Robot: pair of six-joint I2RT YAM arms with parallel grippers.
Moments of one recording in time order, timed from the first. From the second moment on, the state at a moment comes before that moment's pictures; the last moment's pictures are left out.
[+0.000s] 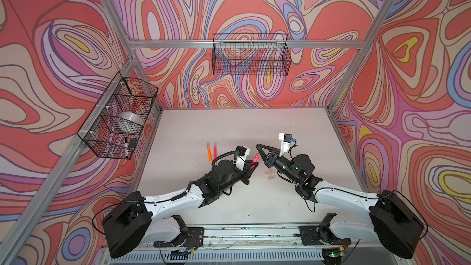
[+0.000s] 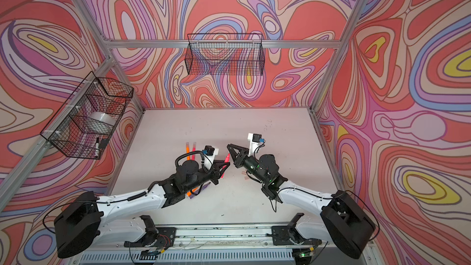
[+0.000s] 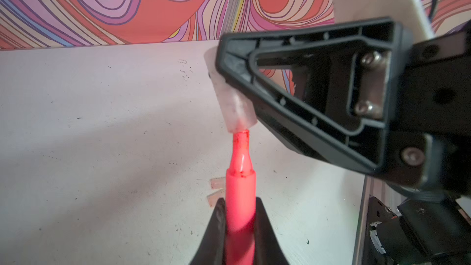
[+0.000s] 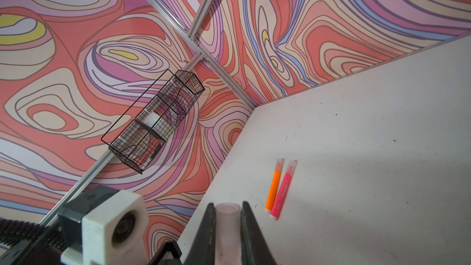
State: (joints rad) left arm -0.91 1.25 0.56 0.46 0.01 -0.38; right arm 0.70 1.24 0.48 0.84 -0.12 0.77
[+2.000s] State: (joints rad) left arm -0.89 1.17 0.41 0.71 -0.04 -0.01; right arm 0.77 1.20 0.71 0.42 -0.09 0.68
